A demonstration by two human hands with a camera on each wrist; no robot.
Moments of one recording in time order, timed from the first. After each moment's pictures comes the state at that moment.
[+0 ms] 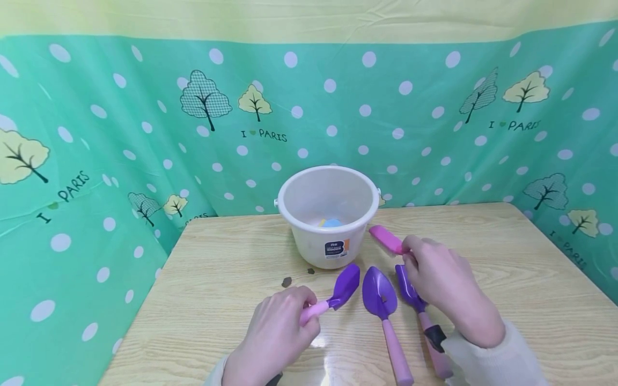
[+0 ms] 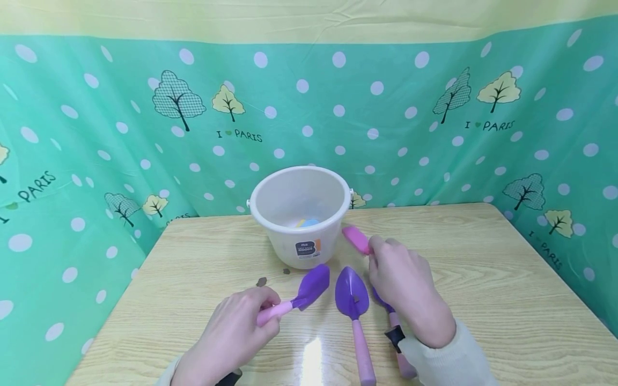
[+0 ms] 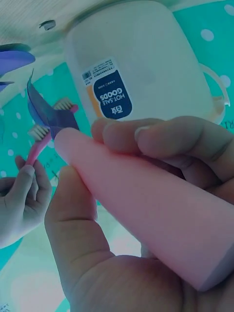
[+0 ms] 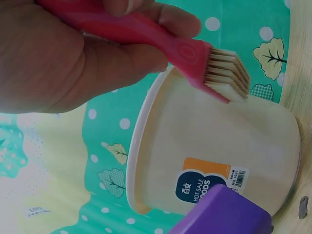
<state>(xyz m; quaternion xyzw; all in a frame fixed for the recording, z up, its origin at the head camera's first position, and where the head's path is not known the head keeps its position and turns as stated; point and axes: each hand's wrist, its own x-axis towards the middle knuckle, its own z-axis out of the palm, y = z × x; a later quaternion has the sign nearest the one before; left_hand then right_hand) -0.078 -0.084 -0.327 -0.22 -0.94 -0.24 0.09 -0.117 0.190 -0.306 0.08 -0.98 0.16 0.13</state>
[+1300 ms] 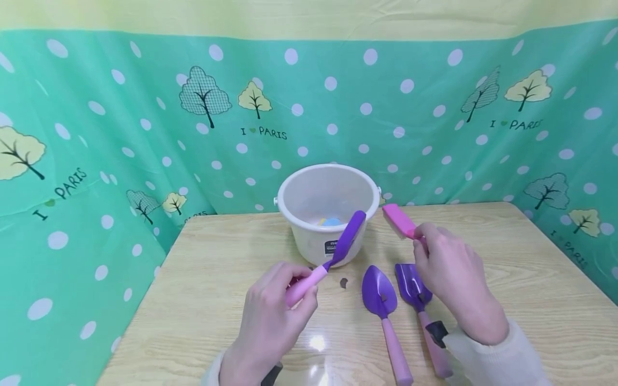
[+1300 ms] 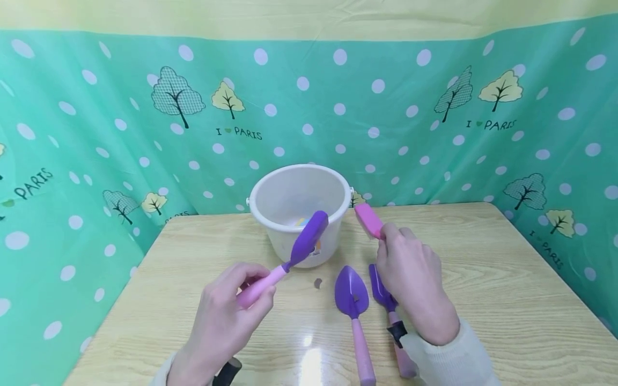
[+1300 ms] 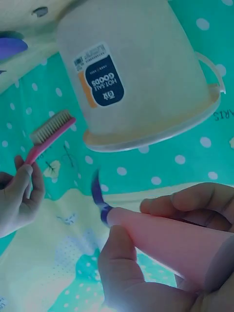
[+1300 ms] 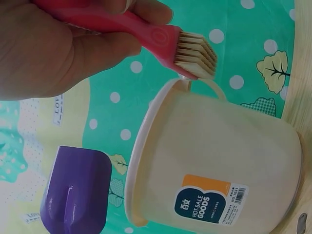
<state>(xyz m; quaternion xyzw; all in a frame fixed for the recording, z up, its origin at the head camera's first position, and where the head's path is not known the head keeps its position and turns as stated) -0.087 -0.083 -0.320 -0.28 -0.82 -0.36 0.34 -0.119 0.198 -0.307 0.05 -0.95 0.18 0.25</state>
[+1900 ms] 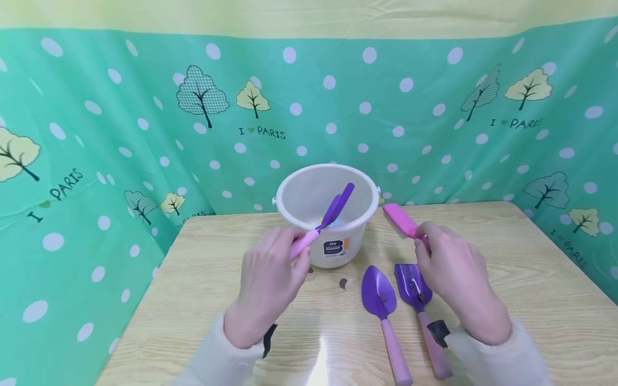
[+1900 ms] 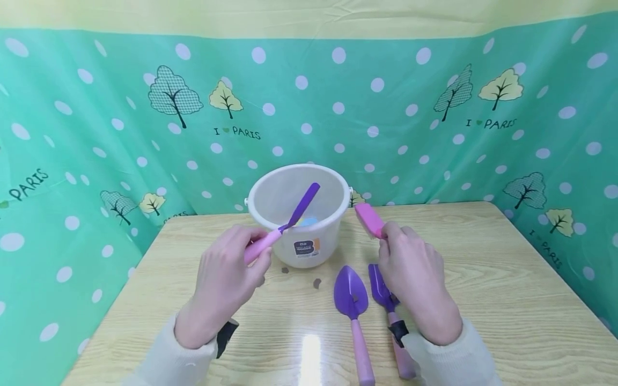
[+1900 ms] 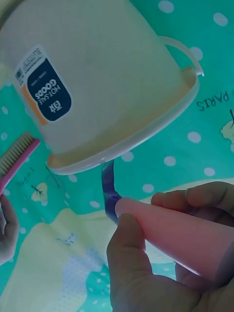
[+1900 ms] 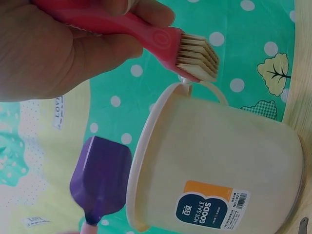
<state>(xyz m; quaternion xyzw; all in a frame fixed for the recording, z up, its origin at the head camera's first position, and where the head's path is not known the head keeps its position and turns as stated) -0.130 -0.080 -0.292 -0.25 -0.87 -0.24 0.36 -0.122 0.201 -0.303 0.05 -0.95 0.18 0.24</state>
